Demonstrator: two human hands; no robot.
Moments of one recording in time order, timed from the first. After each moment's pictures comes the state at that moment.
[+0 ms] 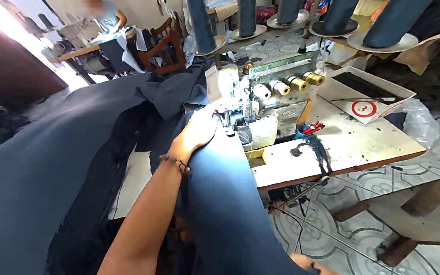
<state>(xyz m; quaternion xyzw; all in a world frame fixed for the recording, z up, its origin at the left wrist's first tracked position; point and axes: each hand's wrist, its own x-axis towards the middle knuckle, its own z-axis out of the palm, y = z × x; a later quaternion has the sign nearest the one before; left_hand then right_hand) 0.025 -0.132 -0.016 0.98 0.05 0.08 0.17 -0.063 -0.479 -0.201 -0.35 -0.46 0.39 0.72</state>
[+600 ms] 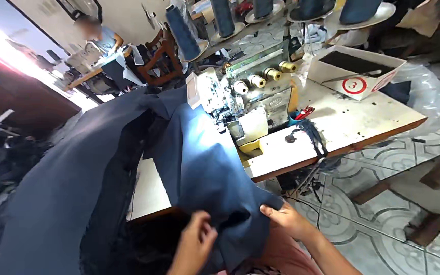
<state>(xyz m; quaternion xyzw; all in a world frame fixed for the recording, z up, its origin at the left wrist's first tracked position) -0.222 -0.190 -0.144 0.93 0.16 0.04 0.34 -0.047 -0.416 -0.184 -0.52 -0.27 0.27 0.77</state>
